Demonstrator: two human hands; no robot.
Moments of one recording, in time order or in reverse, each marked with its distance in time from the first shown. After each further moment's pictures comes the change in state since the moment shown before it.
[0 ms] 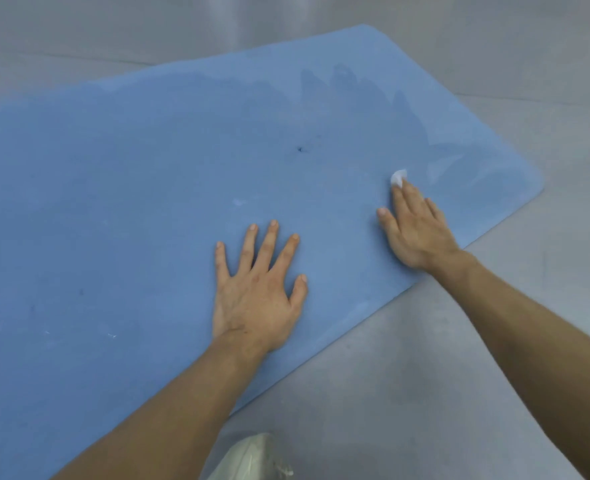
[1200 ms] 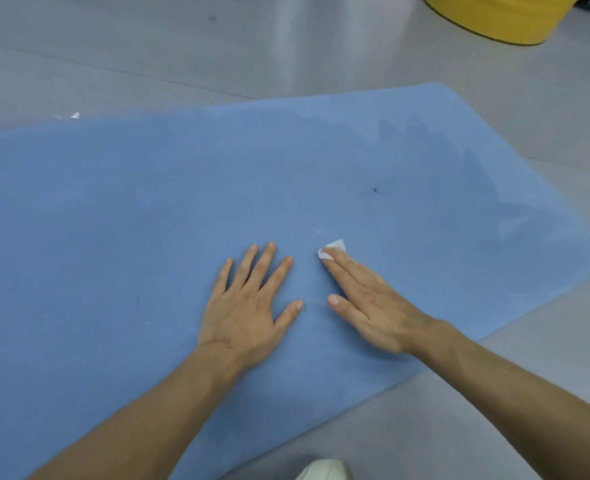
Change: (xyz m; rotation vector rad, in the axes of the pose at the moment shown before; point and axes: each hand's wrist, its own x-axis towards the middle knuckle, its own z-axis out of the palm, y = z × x) left_hand -0.023 -0.120 -0.009 -0.032 0.052 -0.037; right_hand -0.049 -0.167 -0.003 0.159 -0.304 -0.639
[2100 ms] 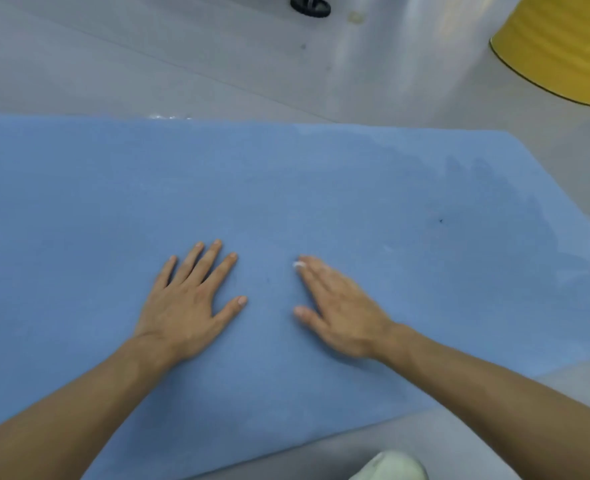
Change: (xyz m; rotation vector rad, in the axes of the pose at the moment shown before) left_hand -0.093 -0.160 -0.044 -0.001 -0.015 -0.248; right_hand 0.077 -0.118 0.043 -0.172 0.012 -0.190
